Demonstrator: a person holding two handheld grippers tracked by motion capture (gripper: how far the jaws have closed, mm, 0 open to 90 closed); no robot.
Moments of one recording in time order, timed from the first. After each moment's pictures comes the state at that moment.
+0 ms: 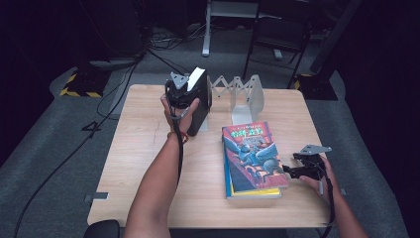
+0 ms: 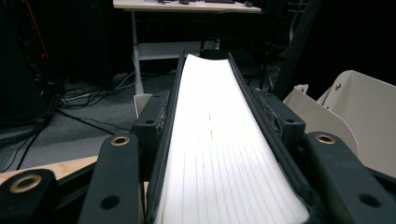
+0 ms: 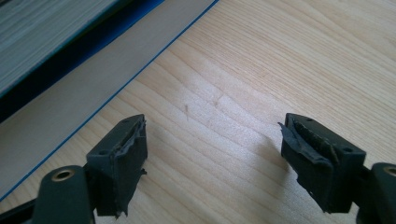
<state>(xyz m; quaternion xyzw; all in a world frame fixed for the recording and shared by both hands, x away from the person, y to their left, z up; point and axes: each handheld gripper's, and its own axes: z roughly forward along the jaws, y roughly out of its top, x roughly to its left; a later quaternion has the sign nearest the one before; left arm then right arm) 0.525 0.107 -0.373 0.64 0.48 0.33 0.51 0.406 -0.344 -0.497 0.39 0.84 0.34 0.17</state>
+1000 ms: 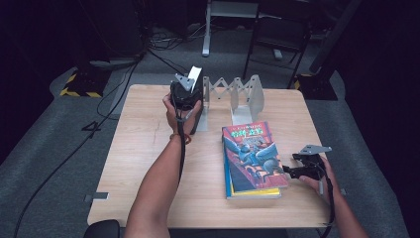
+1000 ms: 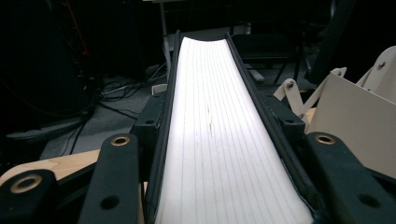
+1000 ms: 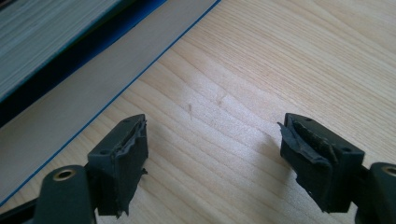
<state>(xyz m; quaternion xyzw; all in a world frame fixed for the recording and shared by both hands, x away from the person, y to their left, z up) 0.522 0.091 -0.369 0.64 0.50 0.38 0.44 0.406 -0.345 -0.498 0.39 0.84 0.34 0.16</state>
